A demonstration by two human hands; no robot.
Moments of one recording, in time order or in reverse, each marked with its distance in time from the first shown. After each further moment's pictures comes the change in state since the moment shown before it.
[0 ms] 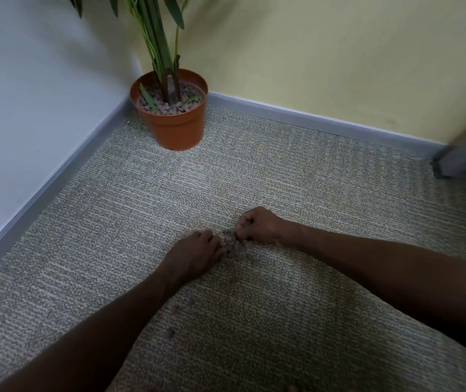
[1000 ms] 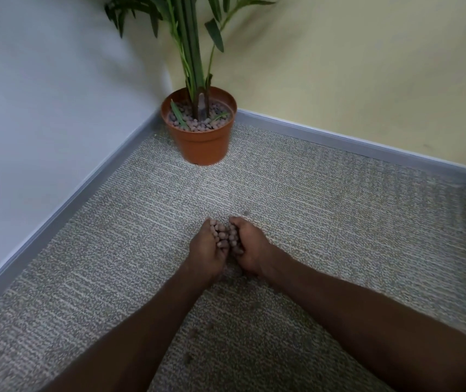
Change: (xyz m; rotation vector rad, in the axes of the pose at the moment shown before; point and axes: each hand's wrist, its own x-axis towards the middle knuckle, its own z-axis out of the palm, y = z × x) left_hand 0.049 -0.005 -0.055 -2.266 0.518 -1.264; right_hand 0.055 -0.042 0.076 1.049 0.156 0.275
